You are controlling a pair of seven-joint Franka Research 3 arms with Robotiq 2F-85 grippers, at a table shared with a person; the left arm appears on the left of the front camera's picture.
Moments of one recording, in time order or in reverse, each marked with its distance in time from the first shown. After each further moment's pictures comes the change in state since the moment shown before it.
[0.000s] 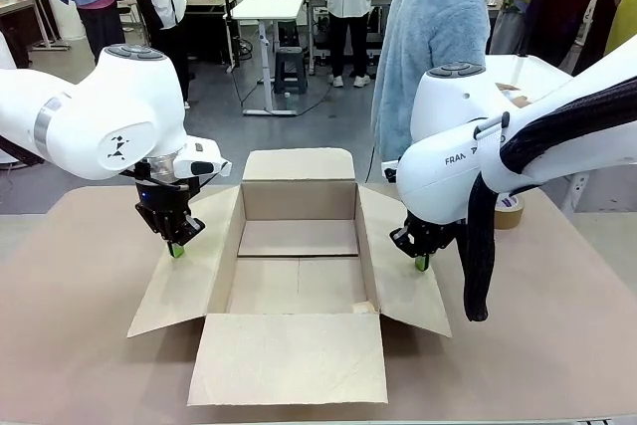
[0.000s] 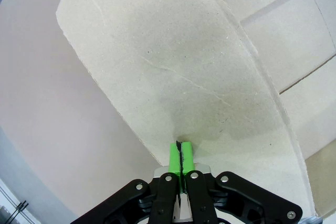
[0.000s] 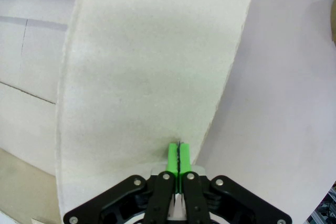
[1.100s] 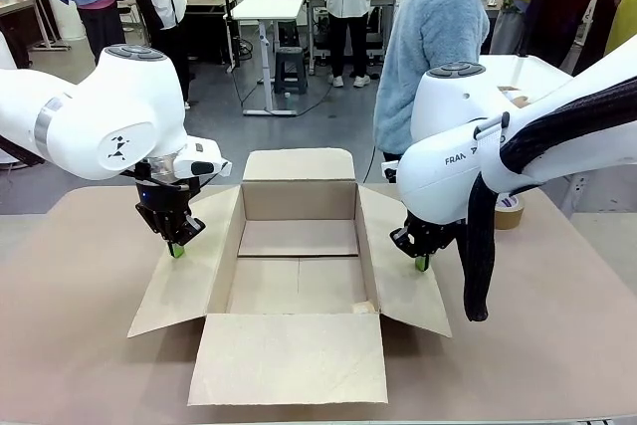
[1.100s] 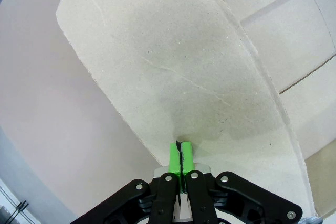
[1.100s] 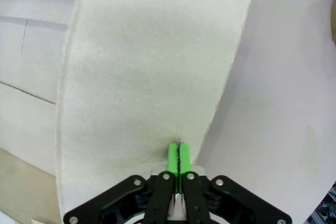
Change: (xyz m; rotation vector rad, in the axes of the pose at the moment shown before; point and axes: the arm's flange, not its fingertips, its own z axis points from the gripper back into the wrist) left arm 0.000 0.000 0.000 0.000 0.000 0.000; right arm 0.000 0.000 0.000 0.000 0.000 0.000
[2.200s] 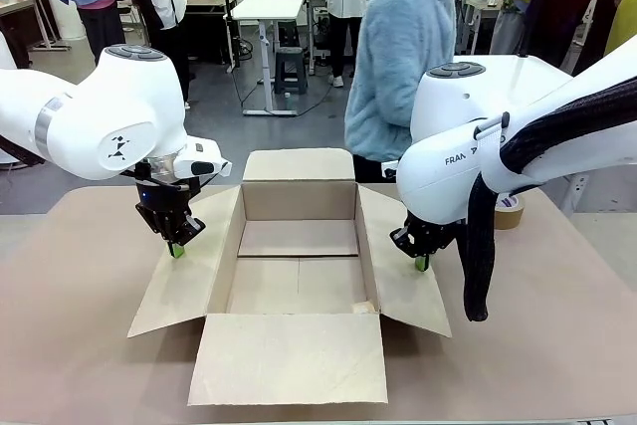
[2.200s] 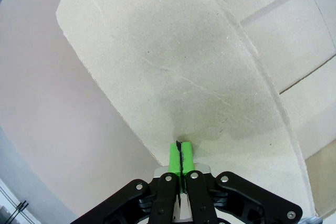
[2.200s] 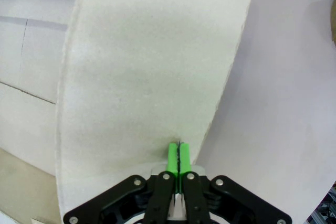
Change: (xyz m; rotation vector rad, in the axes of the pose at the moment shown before) left arm 0.000 0.000 0.000 0.000 0.000 0.000; right arm 0.000 0.000 0.000 0.000 0.000 0.000
